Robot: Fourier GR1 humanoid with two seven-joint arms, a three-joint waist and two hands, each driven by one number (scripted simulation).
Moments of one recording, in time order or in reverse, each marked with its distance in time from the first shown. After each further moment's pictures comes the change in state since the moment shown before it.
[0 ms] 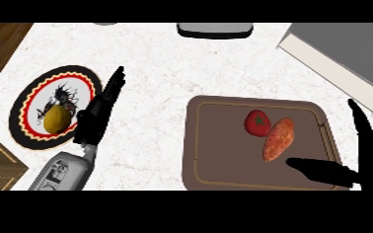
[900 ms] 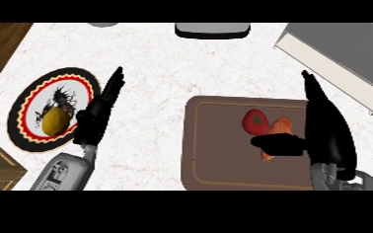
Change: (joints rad) left arm 0.010 -0.020 0.025 0.002 -0.020 -0.014 0.003; right arm -0.340 0.221 0.106 0.068 0.238 0.288 0.242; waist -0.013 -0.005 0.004
